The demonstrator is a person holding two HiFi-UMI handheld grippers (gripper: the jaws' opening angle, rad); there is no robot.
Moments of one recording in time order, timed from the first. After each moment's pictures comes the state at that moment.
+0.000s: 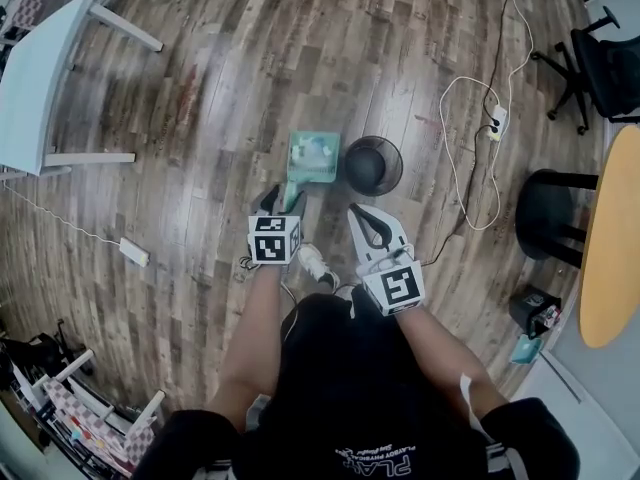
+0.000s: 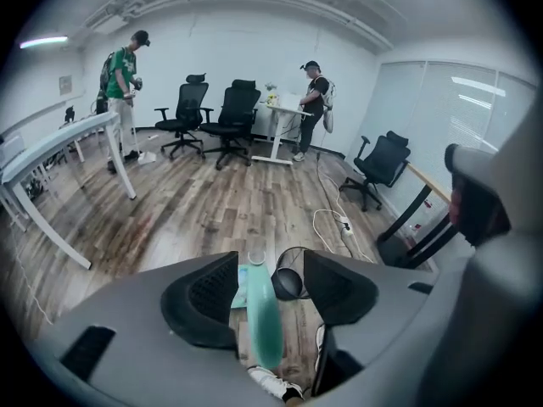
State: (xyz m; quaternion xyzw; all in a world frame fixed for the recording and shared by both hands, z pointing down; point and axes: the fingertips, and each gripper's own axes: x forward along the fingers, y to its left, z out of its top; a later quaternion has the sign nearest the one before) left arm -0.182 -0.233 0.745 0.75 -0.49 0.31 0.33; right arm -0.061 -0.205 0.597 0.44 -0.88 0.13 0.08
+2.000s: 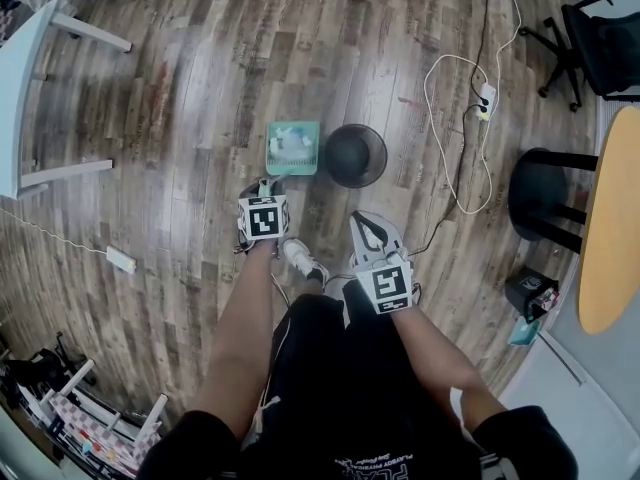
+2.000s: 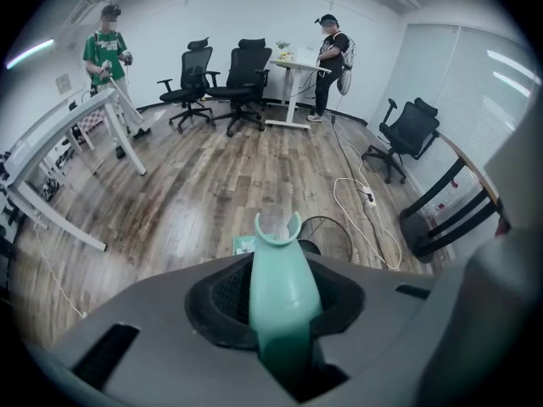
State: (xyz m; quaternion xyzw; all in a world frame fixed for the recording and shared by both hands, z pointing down) left arm -0.183 -0.254 0.856 0.68 -0.49 0.41 0.36; right arm -0.009 -0.187 0.712 0.47 -0.84 0.18 0.21
